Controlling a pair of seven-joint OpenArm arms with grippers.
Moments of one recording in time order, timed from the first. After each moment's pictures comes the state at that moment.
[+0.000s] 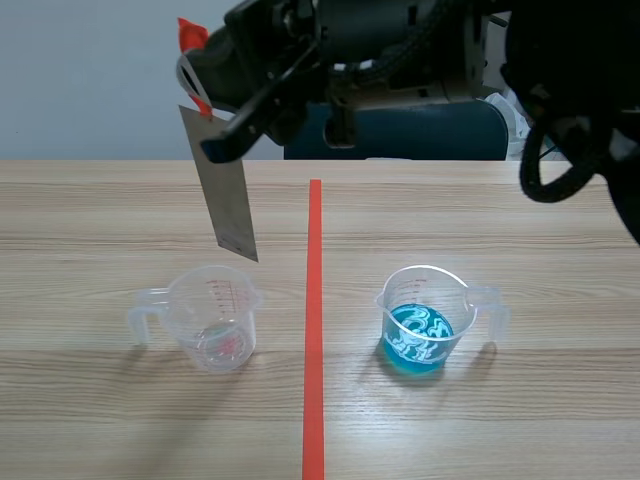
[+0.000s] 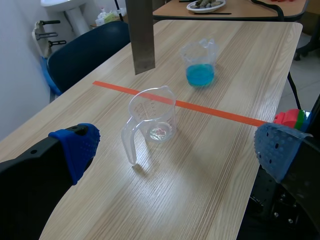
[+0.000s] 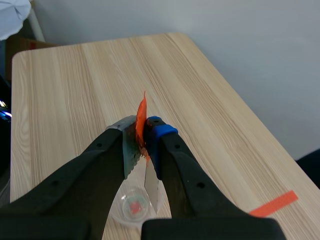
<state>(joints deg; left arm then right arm) 68.1 -51.3 -36.3 84.6 14.5 -42.5 -84.1 15.9 19.8 -28.0 115.5 36.0 28.2 -38.5</state>
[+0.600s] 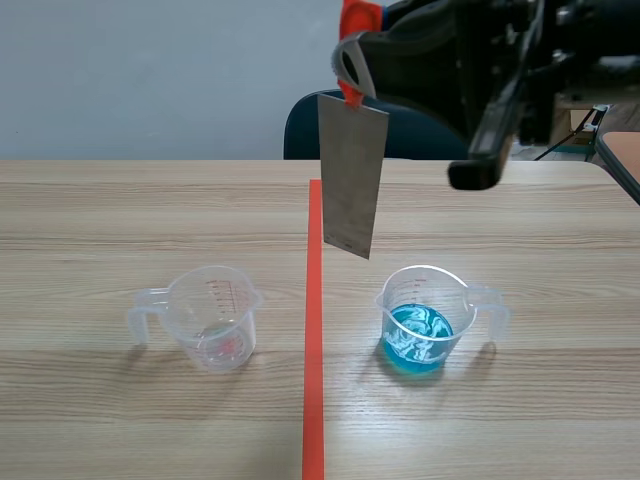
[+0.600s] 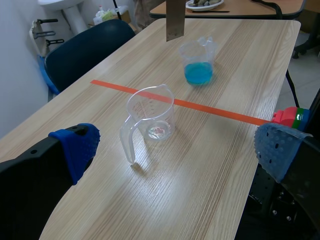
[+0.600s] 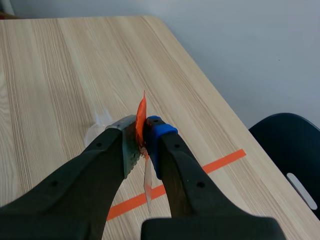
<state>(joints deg) 68.1 -51.3 -36.3 84.6 14.9 -42.5 -84.1 -0.2 40.5 -8.0 129.2 43.9 33.1 -31.7</state>
